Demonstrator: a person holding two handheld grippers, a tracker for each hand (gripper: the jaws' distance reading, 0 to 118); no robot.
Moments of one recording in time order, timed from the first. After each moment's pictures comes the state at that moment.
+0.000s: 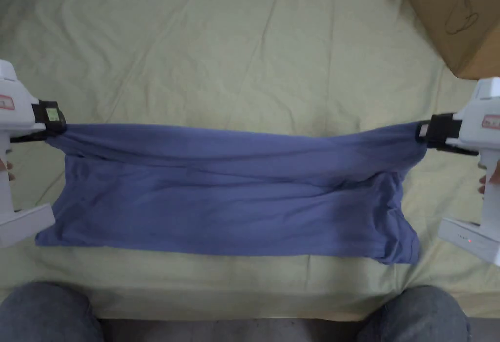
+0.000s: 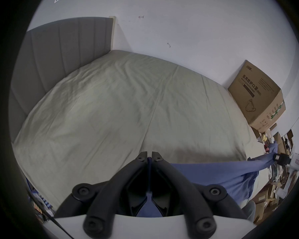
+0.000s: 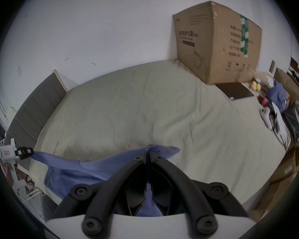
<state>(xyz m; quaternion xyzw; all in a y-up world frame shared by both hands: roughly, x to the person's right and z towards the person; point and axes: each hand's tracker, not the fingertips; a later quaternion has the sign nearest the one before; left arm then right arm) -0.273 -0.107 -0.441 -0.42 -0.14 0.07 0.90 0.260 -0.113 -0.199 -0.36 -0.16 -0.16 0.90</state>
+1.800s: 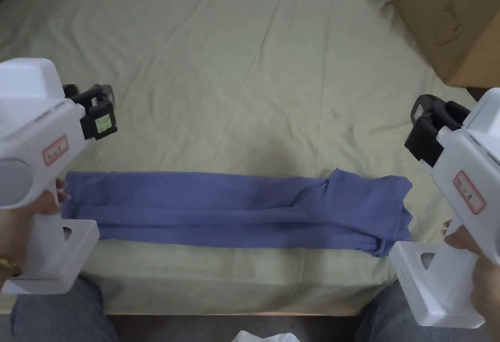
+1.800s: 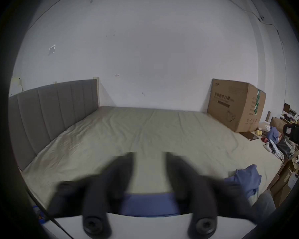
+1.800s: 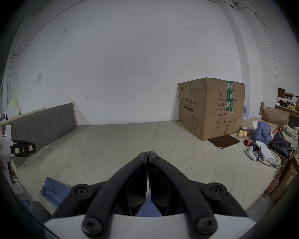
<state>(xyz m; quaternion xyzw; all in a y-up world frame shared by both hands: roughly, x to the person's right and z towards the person) -0.269 -0.091 -0.312 -0.19 -0.19 0.00 0.96 0.117 -0.064 -0.112 -0.10 -0.19 -0.04 0.98</state>
